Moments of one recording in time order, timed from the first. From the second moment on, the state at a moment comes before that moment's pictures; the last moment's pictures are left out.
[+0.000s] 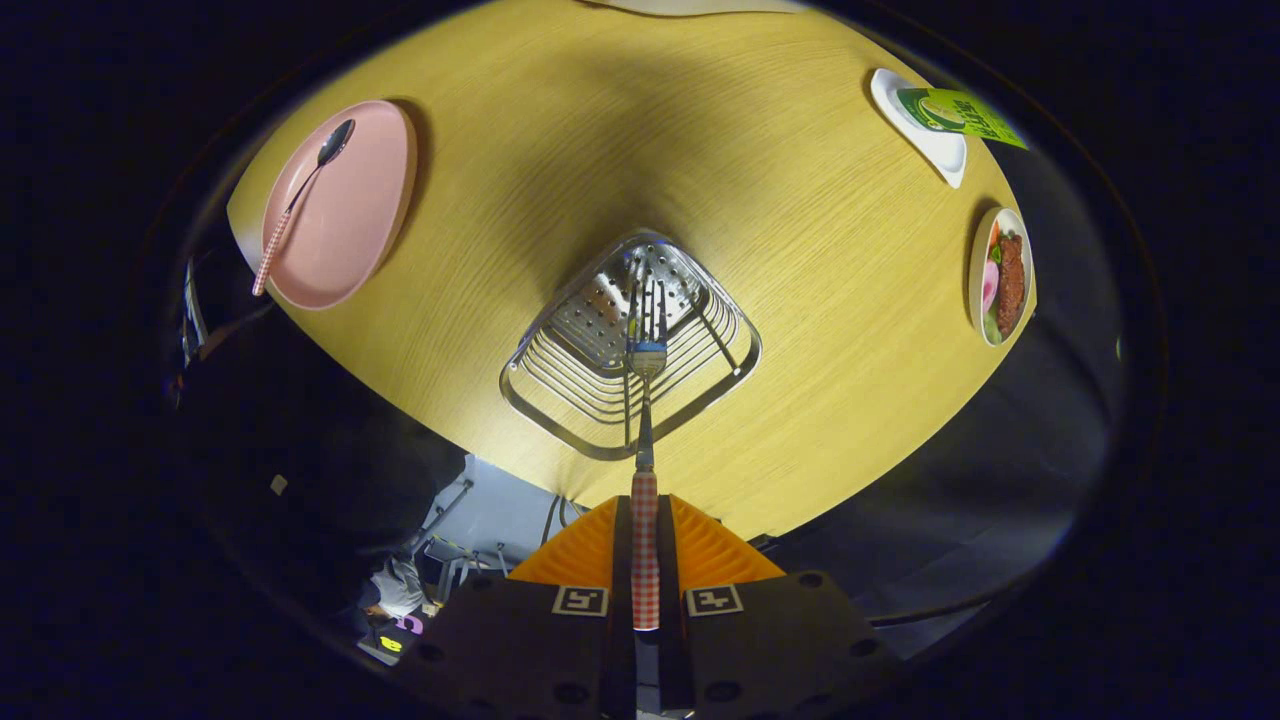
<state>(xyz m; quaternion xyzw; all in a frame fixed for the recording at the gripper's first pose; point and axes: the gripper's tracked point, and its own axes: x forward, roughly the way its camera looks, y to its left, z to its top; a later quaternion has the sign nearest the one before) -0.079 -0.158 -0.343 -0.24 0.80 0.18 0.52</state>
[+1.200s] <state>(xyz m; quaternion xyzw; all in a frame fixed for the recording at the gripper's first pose) -0.058 -0.007 -0.261 0.02 0.60 0.24 0.76</state>
